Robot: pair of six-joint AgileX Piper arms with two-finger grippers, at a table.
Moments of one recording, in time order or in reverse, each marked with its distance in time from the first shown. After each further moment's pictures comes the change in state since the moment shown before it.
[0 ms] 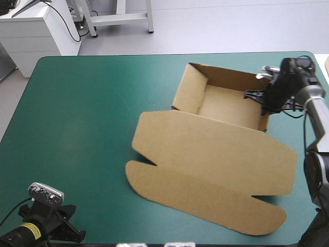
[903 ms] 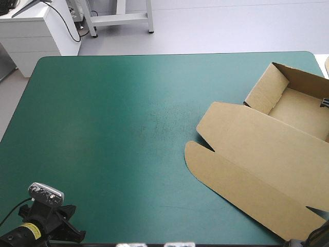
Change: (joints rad) left arm 0.000 0.000 0.001 0.000 0.002 0.000; right arm -0.471 -0.033 0.001 -0.144 0.007 -0.177
